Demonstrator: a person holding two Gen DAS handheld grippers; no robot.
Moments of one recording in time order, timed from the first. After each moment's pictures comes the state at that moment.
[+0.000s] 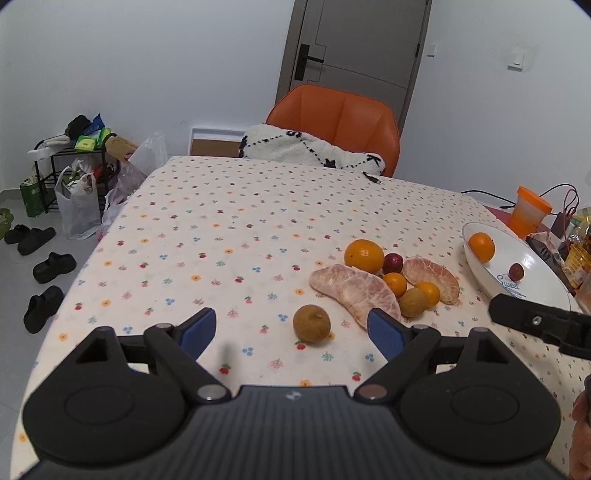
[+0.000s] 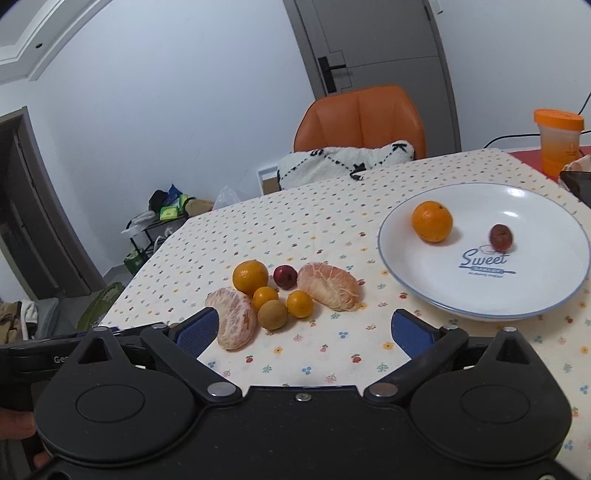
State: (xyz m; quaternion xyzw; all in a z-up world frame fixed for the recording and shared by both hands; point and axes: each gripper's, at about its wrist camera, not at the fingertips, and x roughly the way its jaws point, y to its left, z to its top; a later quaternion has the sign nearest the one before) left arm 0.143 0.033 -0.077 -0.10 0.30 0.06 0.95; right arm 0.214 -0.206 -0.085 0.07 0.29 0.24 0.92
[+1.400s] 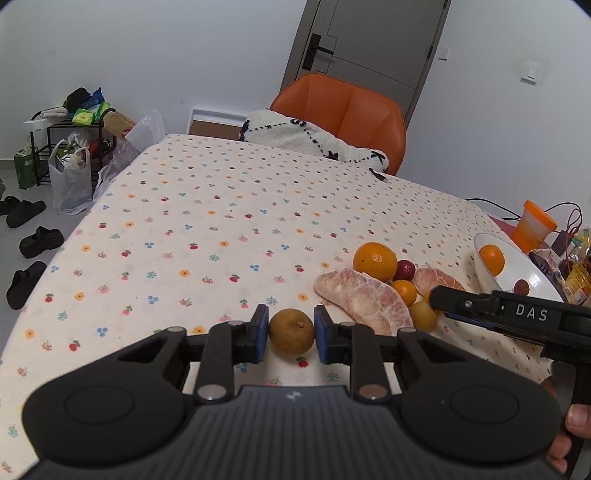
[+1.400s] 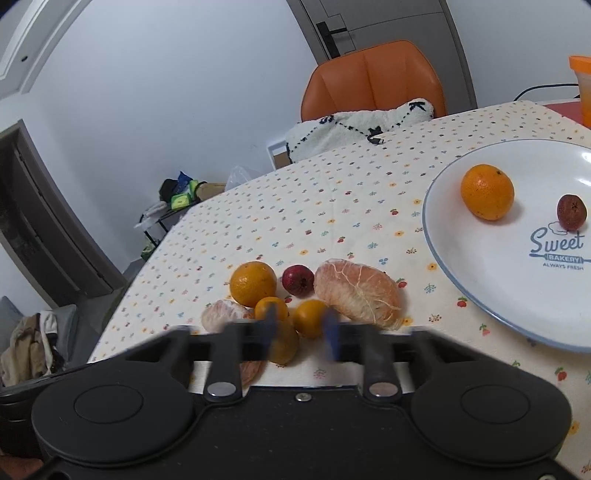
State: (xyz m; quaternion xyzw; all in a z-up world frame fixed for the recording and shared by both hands) left arm 0.164 0.050 -0.089 -0.15 0.31 0.06 0.94; right arm 0.267 -0.181 -0.107 0.12 0.34 0.27 0.89
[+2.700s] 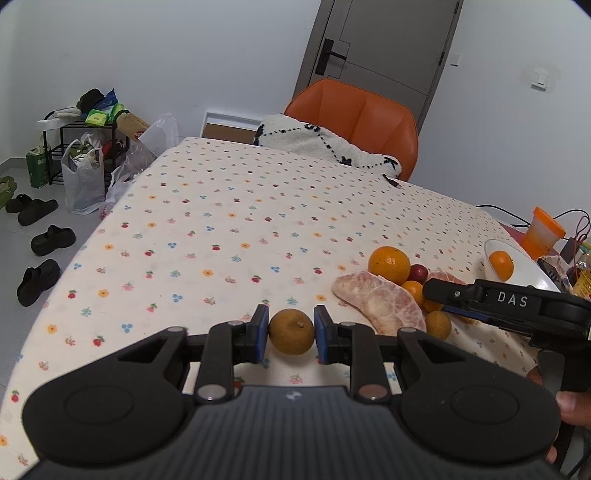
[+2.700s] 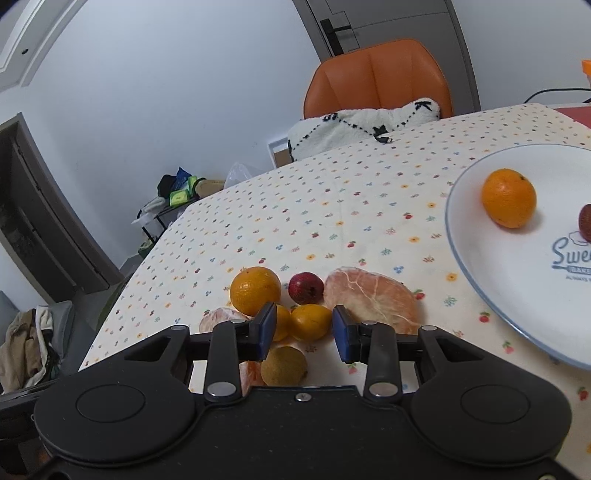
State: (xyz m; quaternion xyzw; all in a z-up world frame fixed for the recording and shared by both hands) left arm 0.155 0.058 -0.087 -0.15 0.30 0.08 0.94; right arm 0.276 -0.161 -0.113 0.11 0.34 0.27 0.90
